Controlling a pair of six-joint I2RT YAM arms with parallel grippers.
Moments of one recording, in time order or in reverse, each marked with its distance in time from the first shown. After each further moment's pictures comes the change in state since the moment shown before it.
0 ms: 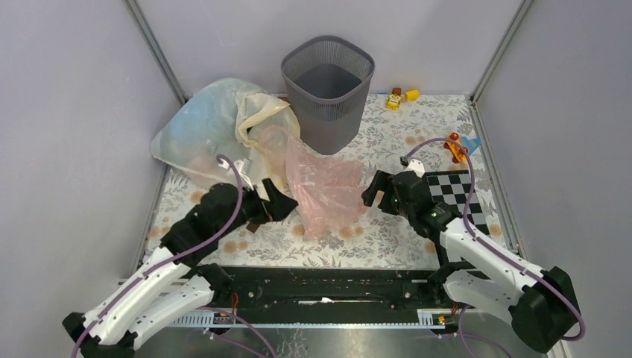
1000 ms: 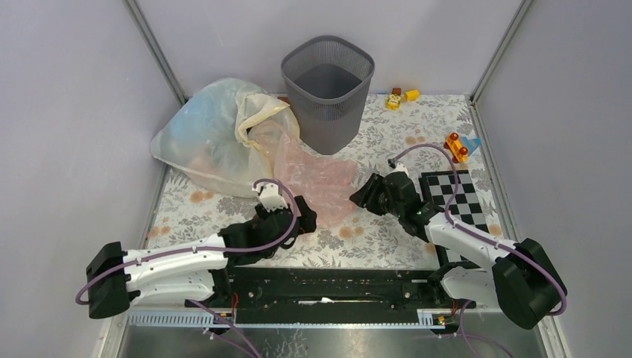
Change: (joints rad) left arm -0.509 0.327 -0.172 0.196 -0.704 -0.321; right arm -0.039 0.204 -0.100 0.358 -0.235 0.172
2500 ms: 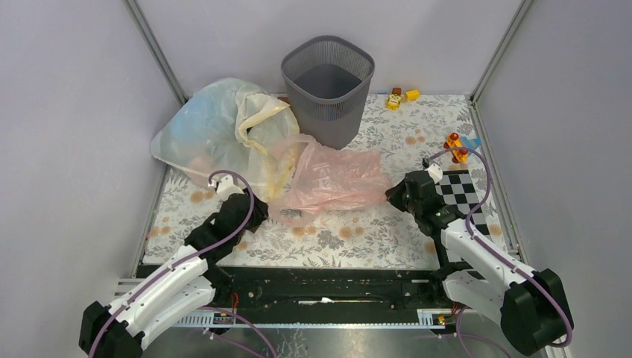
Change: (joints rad) left arm 0.555 -0.275 -0.164 -0.040 0.273 0.180; right arm -0.166 -0.167 -0.011 -0.209 0.229 -0.013
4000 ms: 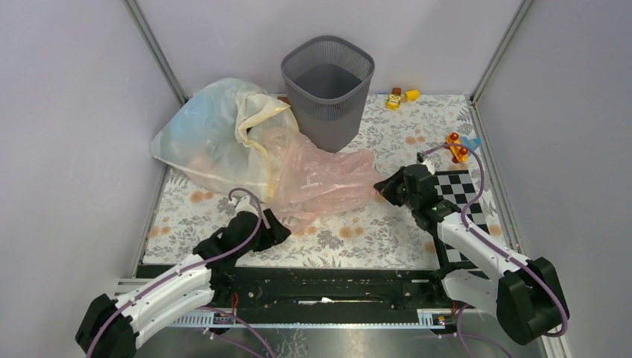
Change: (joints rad) left arm -0.080 -0.047 -0.195 0.080 0.312 -0.092; right arm -0.008 0.076 0.032 0.111 -0.146 0.095
